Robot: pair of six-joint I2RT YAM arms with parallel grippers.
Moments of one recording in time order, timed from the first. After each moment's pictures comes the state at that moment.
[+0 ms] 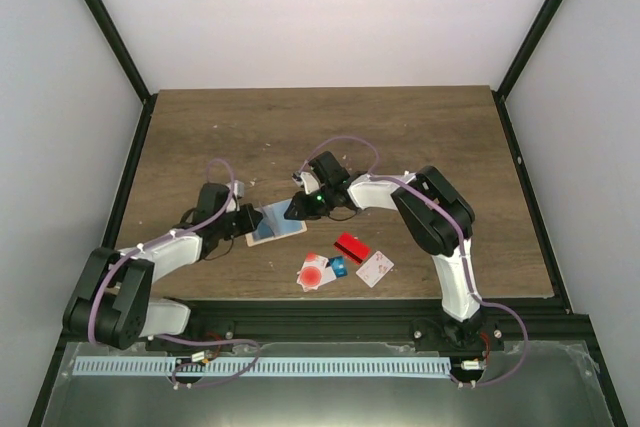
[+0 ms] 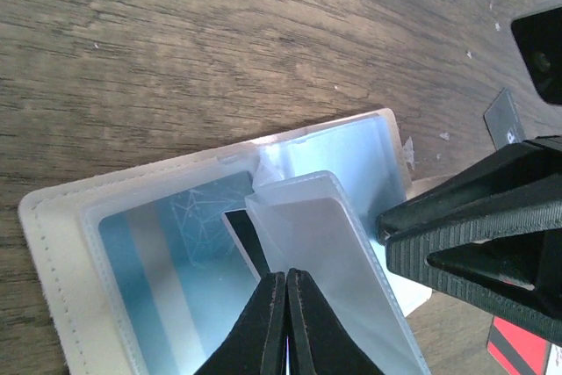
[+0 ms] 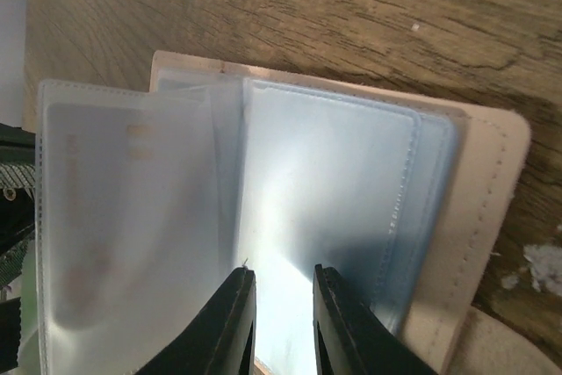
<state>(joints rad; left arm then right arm) -0.29 1.32 0.43 0.09 0.32 -0.60 0.71 2.09 1.26 -0.11 -0.62 0.49</state>
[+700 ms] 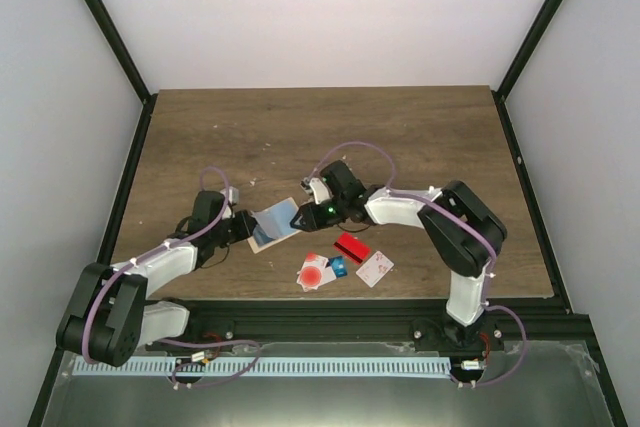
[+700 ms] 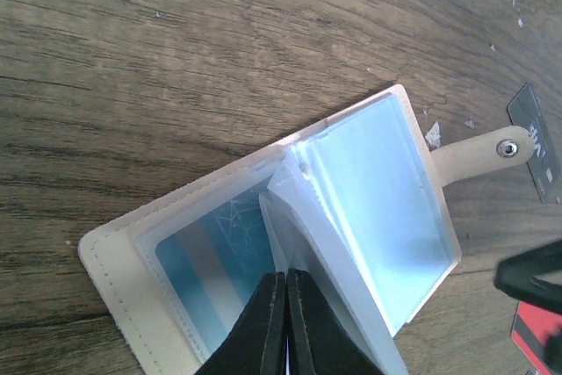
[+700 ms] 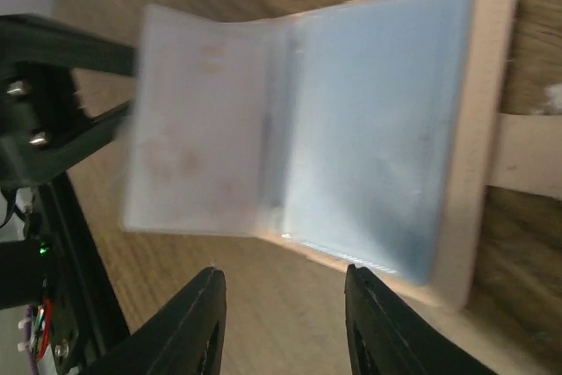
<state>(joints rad) -0.28 1.23 0.36 0.08 0.30 -0.60 0.74 1.88 1.04 -0.03 -0.58 0.46</state>
